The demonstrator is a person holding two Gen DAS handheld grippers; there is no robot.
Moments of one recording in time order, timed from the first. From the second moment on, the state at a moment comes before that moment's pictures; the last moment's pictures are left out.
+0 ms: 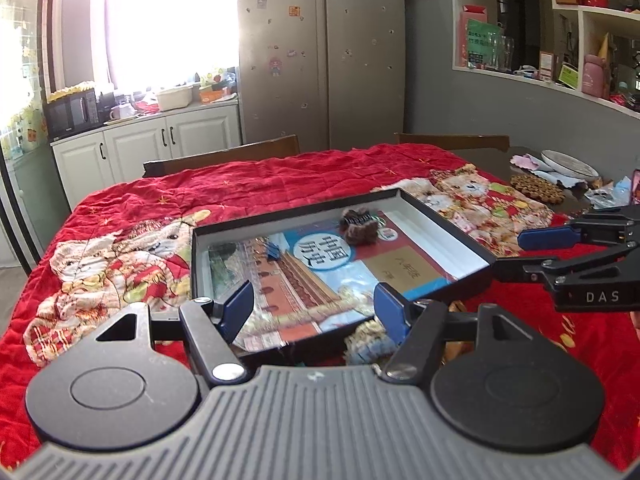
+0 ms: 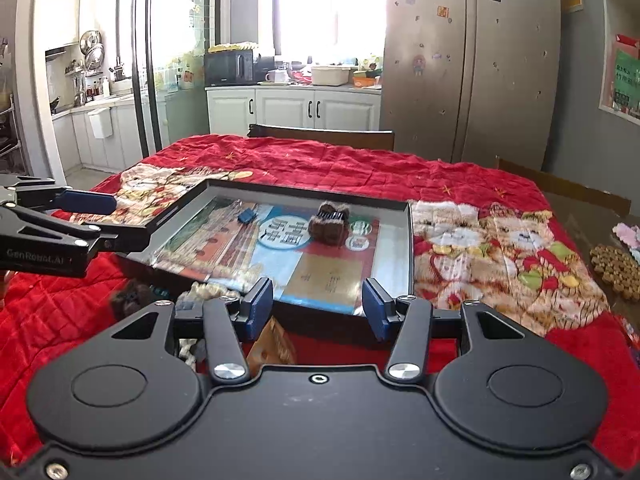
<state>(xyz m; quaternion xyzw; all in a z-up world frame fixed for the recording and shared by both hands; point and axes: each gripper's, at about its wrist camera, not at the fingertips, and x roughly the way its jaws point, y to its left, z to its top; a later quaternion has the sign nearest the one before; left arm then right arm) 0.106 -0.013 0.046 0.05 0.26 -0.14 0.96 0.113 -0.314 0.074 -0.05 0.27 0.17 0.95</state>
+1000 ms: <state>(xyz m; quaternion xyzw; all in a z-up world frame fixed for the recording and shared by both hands) 0.066 -0.027 -0.012 0.06 0.30 -0.21 0.93 0.061 -0.308 0.015 -0.04 0.30 0.23 0.92</state>
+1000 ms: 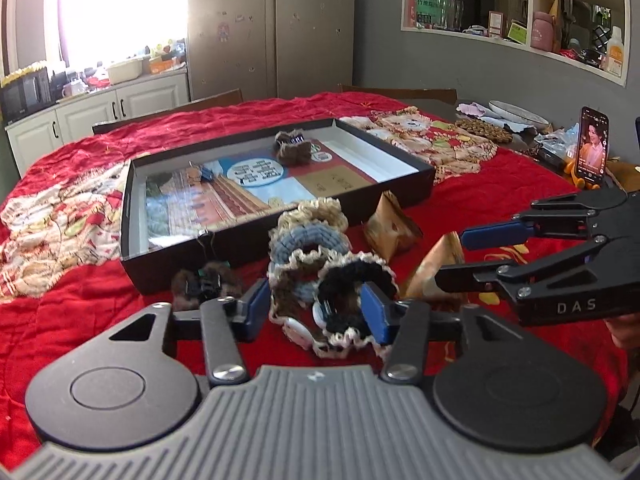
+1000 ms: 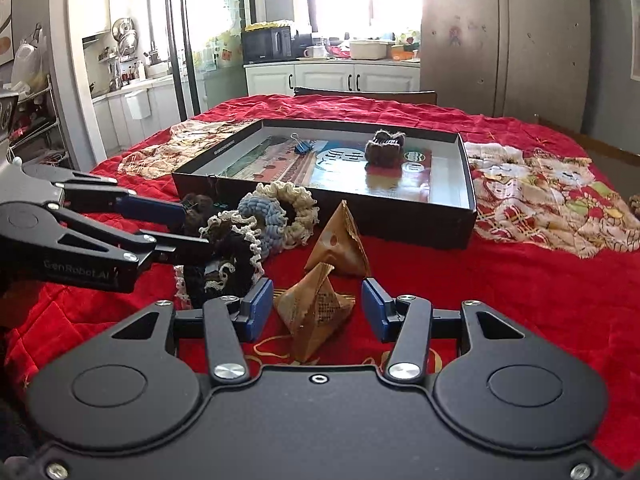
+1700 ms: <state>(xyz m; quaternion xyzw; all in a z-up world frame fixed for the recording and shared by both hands) 0.074 -0.034 -0.032 0.05 0.32 -0.22 0.92 0.066 -0.297 -0.004 -0.06 0.30 0.22 0.92</state>
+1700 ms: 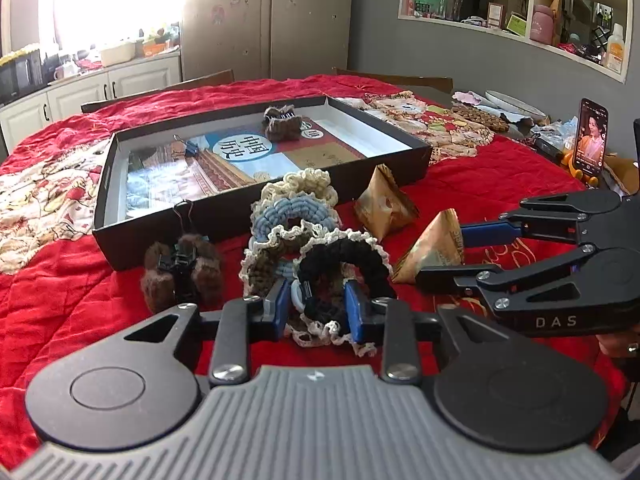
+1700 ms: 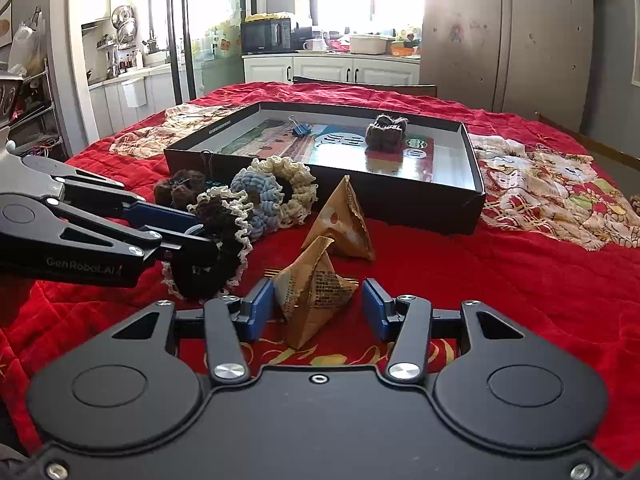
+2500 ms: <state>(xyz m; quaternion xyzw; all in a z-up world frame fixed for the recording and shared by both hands) 0.079 -0.017 -0.028 -0.01 0.33 -0.22 0.92 0.067 -0.295 -0.006 -0.06 0.30 0.23 0.92</state>
